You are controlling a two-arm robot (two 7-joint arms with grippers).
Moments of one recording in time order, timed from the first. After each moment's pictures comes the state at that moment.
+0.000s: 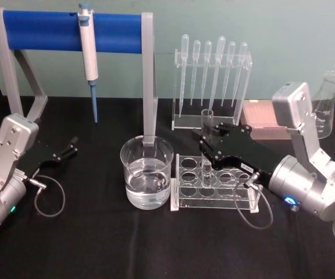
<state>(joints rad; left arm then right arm) -0.20 0.60 0.45 -1.41 -0.25 -0.12 0.03 0.20 0.49 -0.40 -1.71 0.37 0.13 0.39</state>
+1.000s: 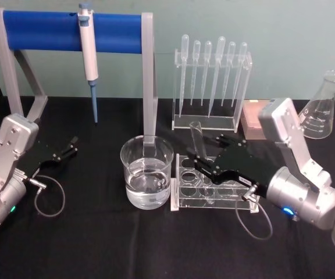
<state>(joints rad) -0.20 0.60 0.45 -1.41 -0.25 -0.12 0.03 0.19 0.48 -0.41 -1.68 0.30 0.15 0.41</state>
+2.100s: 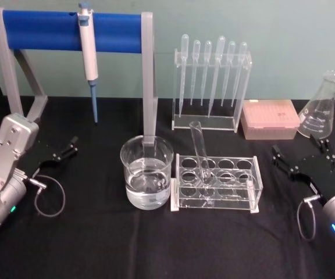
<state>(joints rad) -0.20 0.60 0.45 -1.41 -0.25 -0.12 0.03 0.05 0.38 -0.17 -1.43 0.15 -0.18 0.10</state>
